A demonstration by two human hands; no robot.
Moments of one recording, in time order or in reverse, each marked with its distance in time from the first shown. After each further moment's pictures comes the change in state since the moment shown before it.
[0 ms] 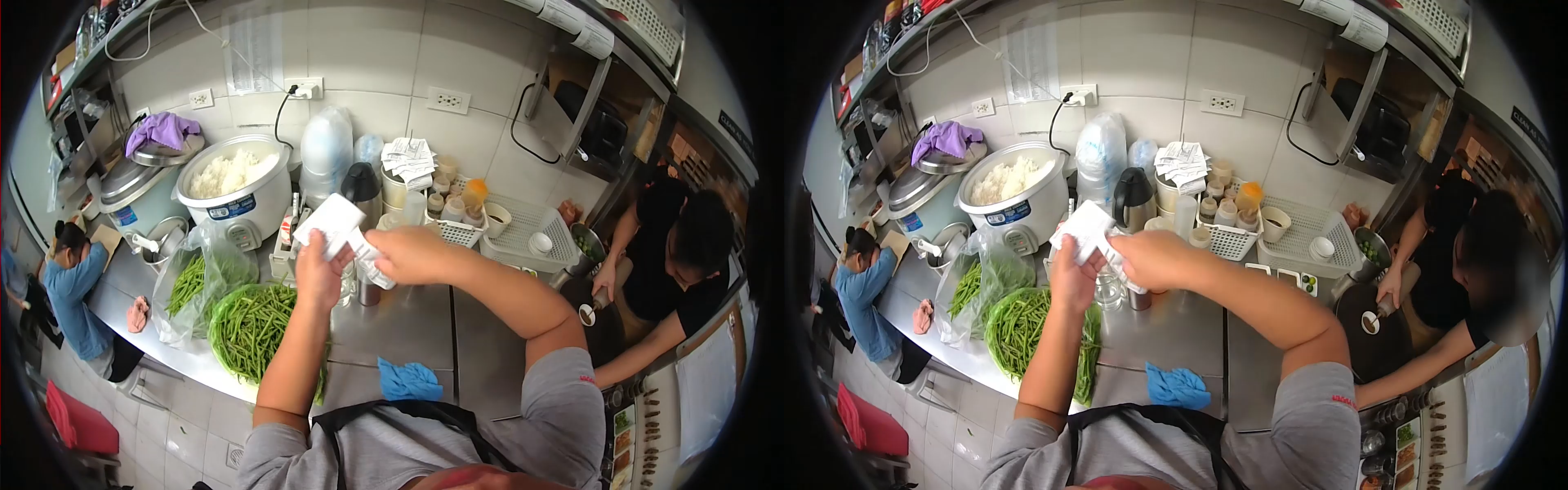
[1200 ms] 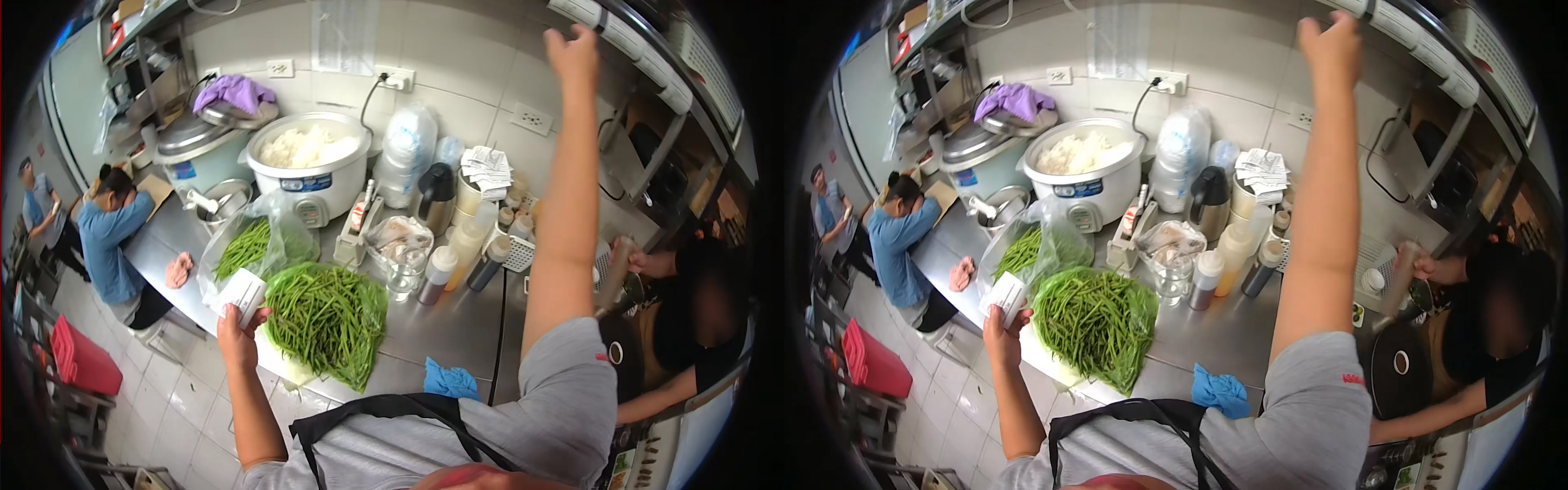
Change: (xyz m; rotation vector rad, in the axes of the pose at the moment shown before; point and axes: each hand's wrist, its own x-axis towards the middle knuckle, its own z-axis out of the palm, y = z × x) left_hand -0.124 0.142 -0.181 0.494 0.403 0.329; right_hand 0.130 0.073 -0.201 -0.362 1.483 0.300
